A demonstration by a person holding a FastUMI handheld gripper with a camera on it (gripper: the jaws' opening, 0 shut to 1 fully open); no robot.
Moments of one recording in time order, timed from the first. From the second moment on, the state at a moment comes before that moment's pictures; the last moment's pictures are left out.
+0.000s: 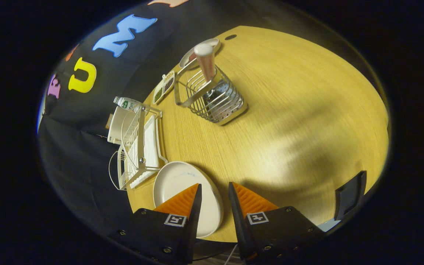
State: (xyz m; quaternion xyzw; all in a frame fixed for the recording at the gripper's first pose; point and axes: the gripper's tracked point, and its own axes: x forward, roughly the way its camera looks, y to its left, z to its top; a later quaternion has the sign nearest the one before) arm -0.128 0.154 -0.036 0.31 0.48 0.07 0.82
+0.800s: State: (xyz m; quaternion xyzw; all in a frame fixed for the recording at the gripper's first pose) arm -0.069 0.084 0.138 0.07 0.12 0.08 0.99
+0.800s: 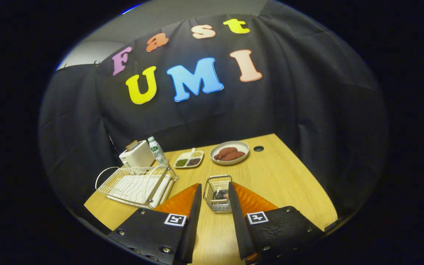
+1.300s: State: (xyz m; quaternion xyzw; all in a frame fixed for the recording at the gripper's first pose) arm -0.040 0.082 0.142 0.01 0.00 0.08 1.00
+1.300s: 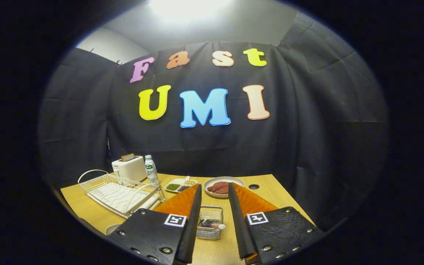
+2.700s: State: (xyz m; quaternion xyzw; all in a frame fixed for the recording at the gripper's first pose) arm -0.012 0.094 0.091 0.01 0.07 0.06 1.00
